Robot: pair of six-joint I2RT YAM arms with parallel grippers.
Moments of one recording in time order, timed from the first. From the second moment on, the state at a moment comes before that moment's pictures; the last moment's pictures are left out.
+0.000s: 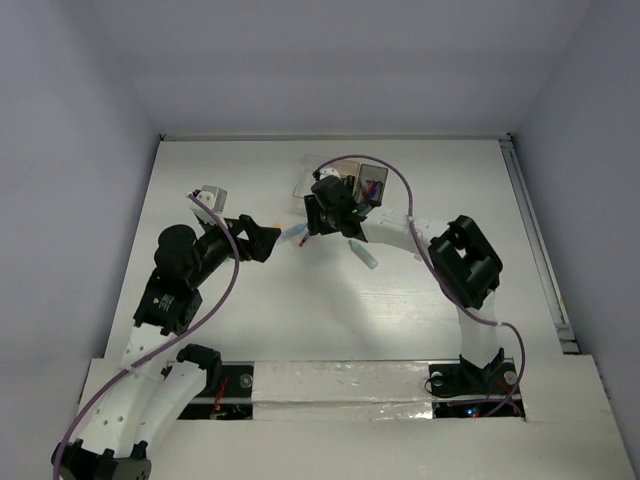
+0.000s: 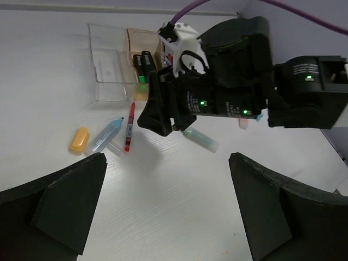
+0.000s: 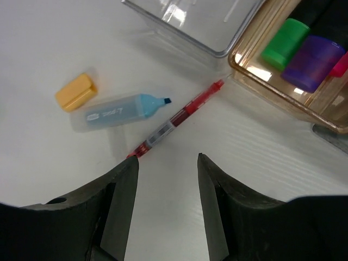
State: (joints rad) left arm -0.29 0.65 0.70 -0.20 0.29 -0.35; right arm 0.76 1.99 1.47 -0.20 0.18 0.43
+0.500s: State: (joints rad) left arm -0.29 0.64 0.70 -0.20 0.29 -0.35; right arm 0.77 2.17 1.61 -0.24 0.25 0.48
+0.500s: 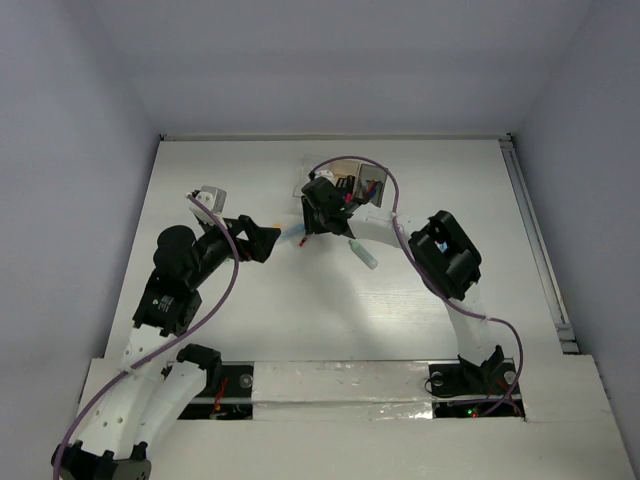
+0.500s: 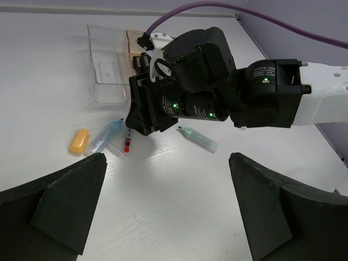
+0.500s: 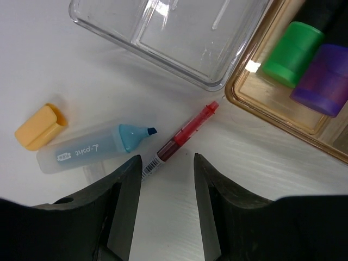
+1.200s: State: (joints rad) left arm -0.29 0.64 0.70 -0.20 0.29 -0.35; right arm 0.77 2.23 1.67 -0.28 0.32 0.46
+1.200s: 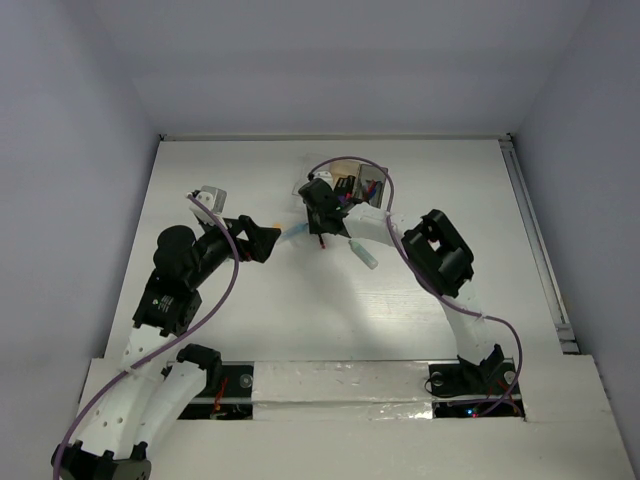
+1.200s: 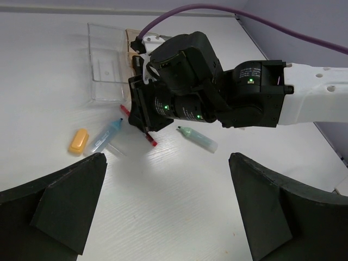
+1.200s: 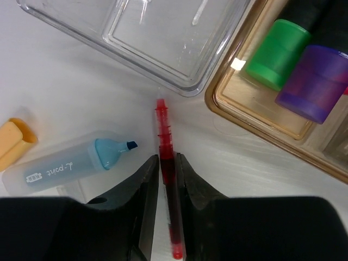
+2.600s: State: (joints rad) left arm -0.29 0.81 0.68 -0.10 0.56 -0.42; right arm 0.89 1.55 1.00 0.71 -0.11 0.72
